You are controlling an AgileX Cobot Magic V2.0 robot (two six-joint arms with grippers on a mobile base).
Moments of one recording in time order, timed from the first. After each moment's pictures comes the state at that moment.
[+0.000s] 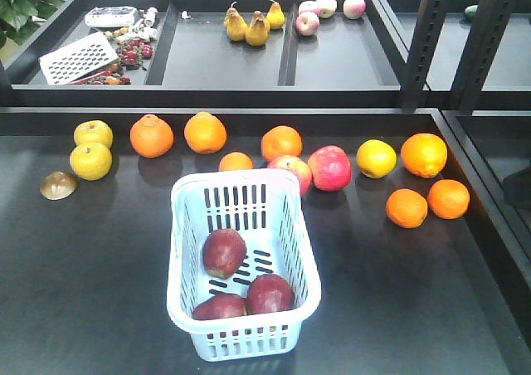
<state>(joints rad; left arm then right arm) -0.30 0.58 -0.88 0.05 0.94 -0.18 0.11 0.95 -1.16 0.03 1.12 -0.03</state>
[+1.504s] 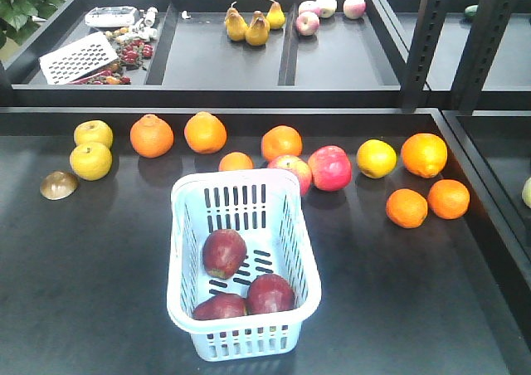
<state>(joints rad) -0.30 0.58 -0.88 0.05 0.94 -0.18 0.11 0.83 -0.92 0.03 0.89 -0.04</state>
